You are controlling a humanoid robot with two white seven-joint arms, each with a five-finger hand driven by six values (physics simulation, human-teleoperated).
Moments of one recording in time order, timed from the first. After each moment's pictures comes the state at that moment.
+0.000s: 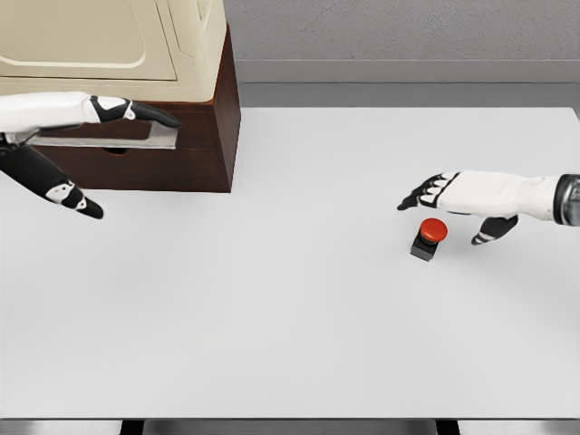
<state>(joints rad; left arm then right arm) -1.21 1.27 -1.20 -1.77 0.68 -0.45 -0.61 -0.65 -0.99 0.74 -1.59 0.26 -0.47 0.61</state>
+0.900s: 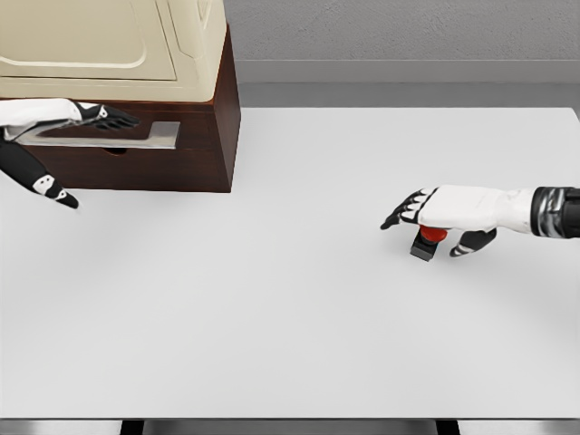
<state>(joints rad) -1.18 1.27 -1.17 -1.71 0.57 -0.04 -0.61 -0.64 -0.95 0.78 -1.60 0.26 -0.47 0.61</state>
